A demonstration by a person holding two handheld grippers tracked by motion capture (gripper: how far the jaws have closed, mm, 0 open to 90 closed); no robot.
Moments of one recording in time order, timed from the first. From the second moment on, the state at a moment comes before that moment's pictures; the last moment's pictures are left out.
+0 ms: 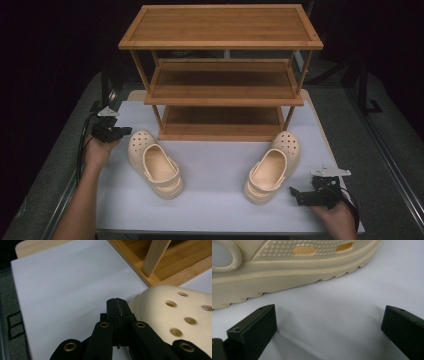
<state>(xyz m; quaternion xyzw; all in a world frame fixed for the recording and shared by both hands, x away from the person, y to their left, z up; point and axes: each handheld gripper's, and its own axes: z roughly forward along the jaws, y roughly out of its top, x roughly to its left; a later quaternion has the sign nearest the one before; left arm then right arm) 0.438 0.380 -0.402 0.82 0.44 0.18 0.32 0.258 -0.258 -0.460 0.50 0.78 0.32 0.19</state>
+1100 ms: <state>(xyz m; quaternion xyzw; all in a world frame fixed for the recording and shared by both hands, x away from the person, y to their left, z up) 0.401 0.321 -0.415 0.84 0.38 0.15 0.35 0.258 -0.258 -0.460 0.50 0.78 0.32 0.19</state>
